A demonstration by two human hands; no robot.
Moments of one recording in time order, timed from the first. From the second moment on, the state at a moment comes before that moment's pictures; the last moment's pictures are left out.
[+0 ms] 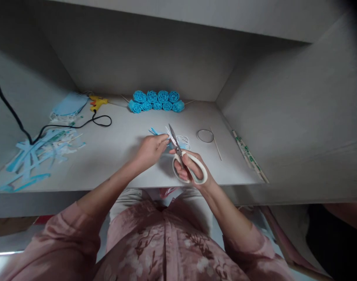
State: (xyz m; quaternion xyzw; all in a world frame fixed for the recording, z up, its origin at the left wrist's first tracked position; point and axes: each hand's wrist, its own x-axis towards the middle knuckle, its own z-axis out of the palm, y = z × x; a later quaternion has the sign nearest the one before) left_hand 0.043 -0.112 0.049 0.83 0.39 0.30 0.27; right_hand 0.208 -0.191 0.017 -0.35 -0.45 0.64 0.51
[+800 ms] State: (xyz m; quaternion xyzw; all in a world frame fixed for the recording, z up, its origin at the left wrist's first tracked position) left_hand 0.044 -0.100 0.018 0.81 0.38 0.36 0.27; right_hand 0.191 -0.172 0.005 -0.30 -0.33 0.74 0.50
